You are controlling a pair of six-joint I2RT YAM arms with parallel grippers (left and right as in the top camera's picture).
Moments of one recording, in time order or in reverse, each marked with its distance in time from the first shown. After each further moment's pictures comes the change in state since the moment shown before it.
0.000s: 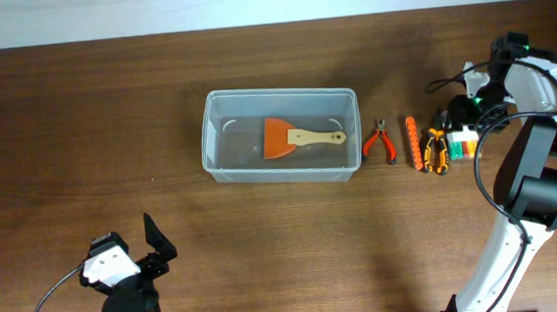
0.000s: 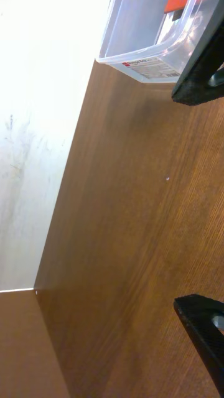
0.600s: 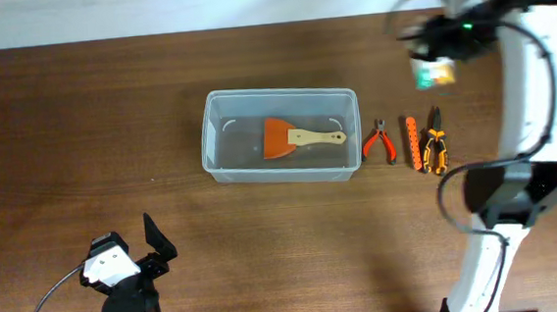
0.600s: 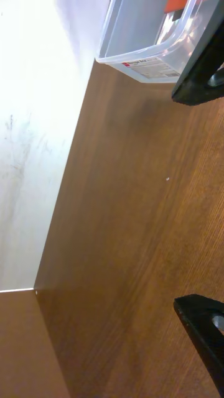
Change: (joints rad) left arm 0.000 0.000 0.000 0.000 0.000 0.000; right arm 0.226 -0.037 0.750 -0.437 -0.192 0.026
